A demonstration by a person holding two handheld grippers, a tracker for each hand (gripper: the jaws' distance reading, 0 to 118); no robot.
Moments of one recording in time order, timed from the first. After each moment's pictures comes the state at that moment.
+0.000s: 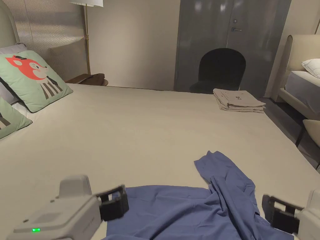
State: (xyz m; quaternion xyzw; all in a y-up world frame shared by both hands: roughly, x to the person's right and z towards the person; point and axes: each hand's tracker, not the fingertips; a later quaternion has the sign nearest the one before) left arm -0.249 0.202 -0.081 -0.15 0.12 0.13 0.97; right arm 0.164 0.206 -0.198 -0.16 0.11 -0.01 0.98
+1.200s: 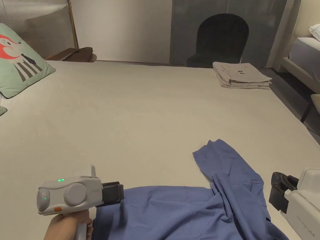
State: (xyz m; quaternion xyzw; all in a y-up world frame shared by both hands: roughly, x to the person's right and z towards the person) left arm -0.316 0.099 -0.287 -0.42 0.13 0.16 0.88; right arm 0.116 0.184 -0.302 -0.19 0.12 0.00 0.97
